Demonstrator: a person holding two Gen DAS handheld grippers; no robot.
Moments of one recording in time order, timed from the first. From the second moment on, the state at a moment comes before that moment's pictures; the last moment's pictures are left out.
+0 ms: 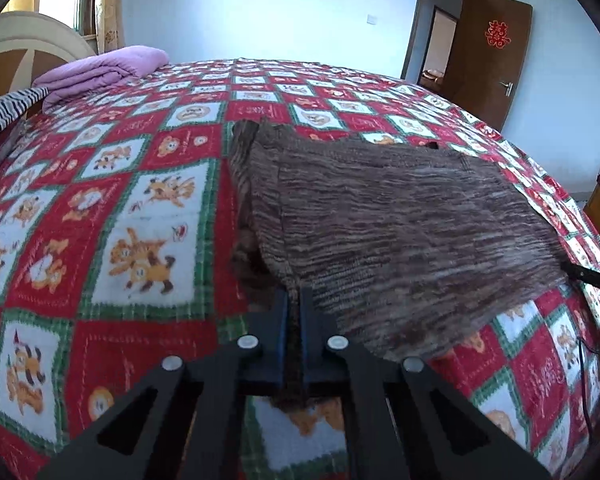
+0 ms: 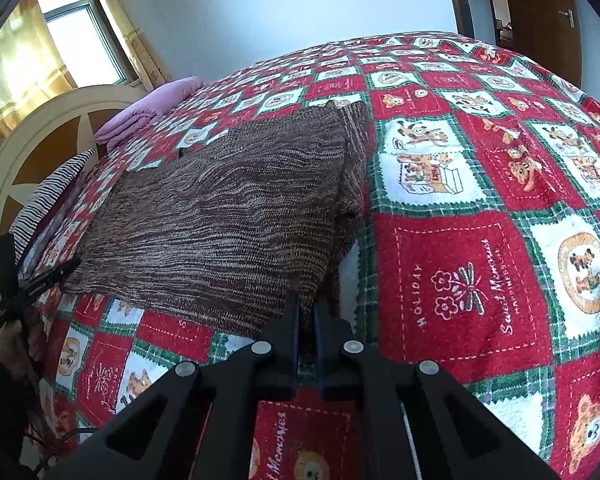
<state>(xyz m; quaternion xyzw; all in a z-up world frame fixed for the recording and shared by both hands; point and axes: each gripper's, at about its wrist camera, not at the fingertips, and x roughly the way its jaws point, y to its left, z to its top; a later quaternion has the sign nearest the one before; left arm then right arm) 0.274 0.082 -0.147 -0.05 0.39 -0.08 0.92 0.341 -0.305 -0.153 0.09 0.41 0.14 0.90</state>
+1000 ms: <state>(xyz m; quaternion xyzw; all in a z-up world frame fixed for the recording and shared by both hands) 0.309 0.105 -0.154 -0.04 0.43 0.01 0.90 0.399 -0.131 -0.137 -0.05 0.45 0.26 0.85</state>
